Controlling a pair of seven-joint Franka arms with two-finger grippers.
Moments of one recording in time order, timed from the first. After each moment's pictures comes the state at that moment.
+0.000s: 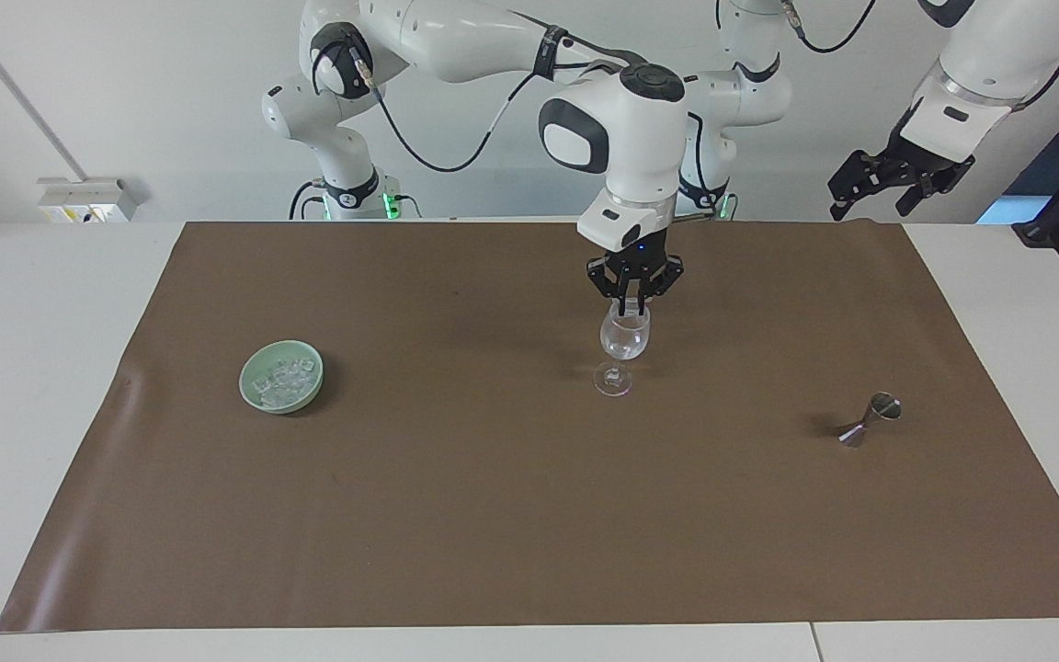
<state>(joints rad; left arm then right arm) -0.02 -0.04 -0.04 -1.50 0.00 1.37 -0.06 0.68 0.60 0.18 -1.11 -0.15 1.84 0.91</state>
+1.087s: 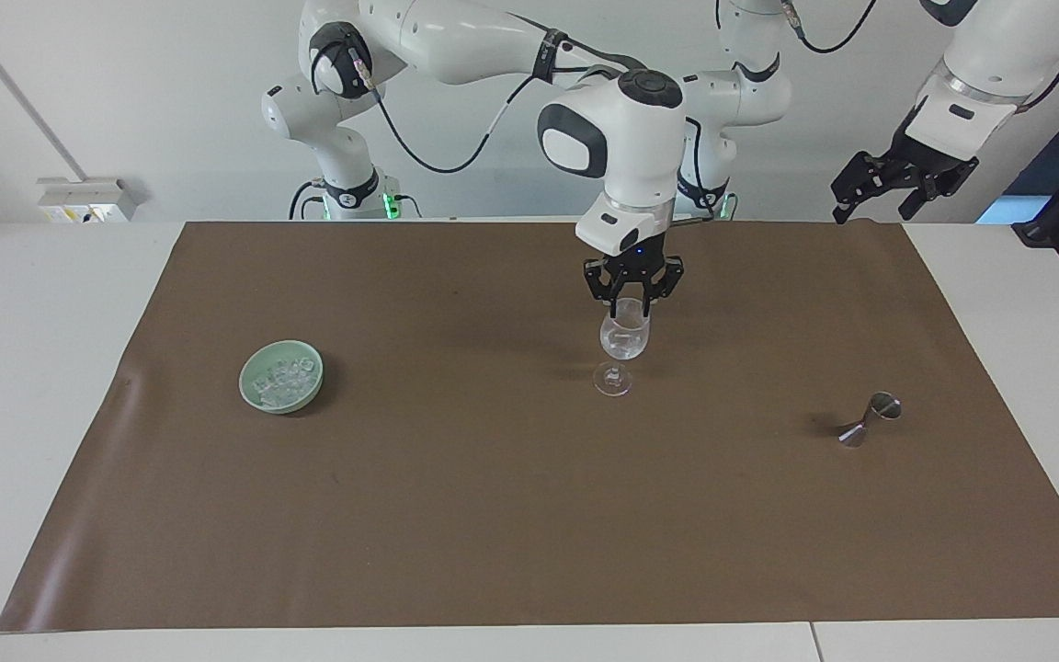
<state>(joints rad) -0.02 -0.04 -0.03 -1.50 -0.01 1.40 -0.05 0.67 0.60 0.18 -1.11 -0.15 1.85 0.91</state>
